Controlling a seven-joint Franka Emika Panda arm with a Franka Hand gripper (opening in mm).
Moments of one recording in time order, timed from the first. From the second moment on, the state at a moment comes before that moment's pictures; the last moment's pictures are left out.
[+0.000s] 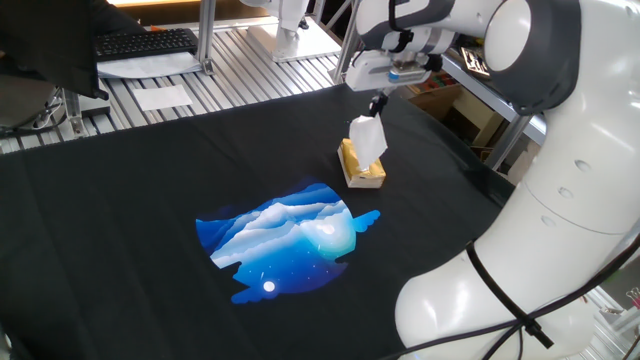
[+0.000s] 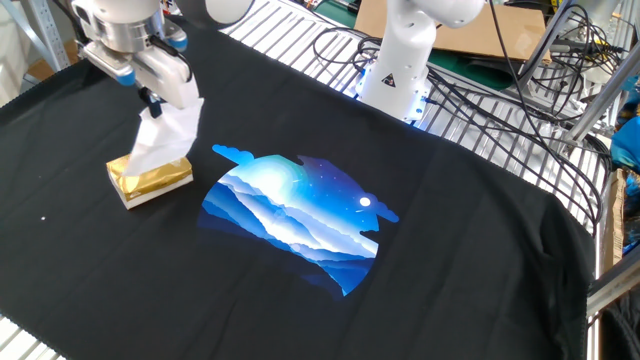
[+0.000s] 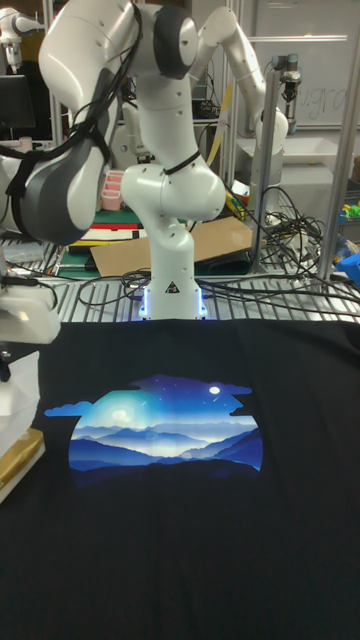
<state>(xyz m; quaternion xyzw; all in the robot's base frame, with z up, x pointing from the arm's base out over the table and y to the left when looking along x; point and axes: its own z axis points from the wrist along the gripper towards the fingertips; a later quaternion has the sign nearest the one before) 0.513 -0.262 0.257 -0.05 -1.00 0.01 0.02</state>
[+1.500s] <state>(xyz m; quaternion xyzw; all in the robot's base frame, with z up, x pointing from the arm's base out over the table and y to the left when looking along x) 0.470 -0.161 0.237 -0.12 -0.99 -0.01 0.03</state>
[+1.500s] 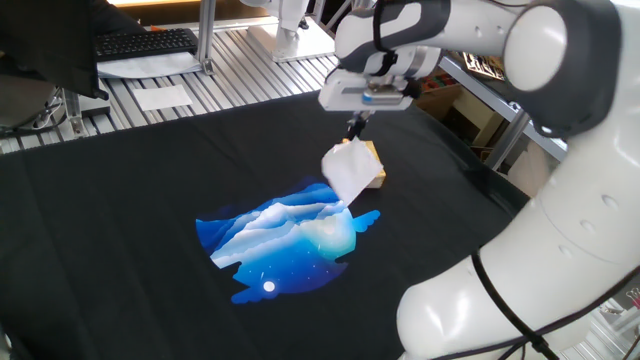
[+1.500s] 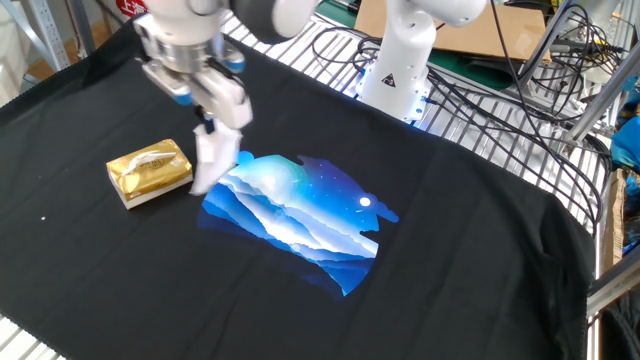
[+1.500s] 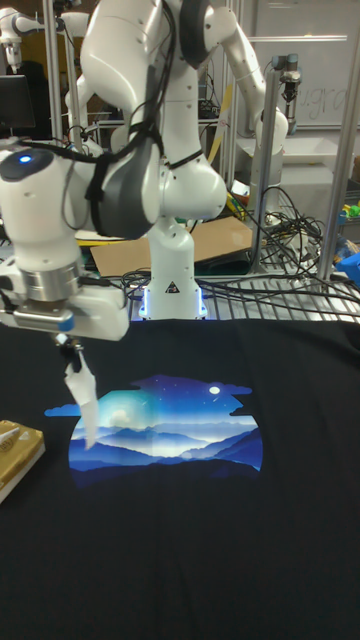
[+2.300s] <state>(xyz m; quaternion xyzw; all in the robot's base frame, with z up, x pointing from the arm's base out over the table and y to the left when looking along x) 0.457 -0.139 0.226 -0.14 -0.99 -0.01 0.03</state>
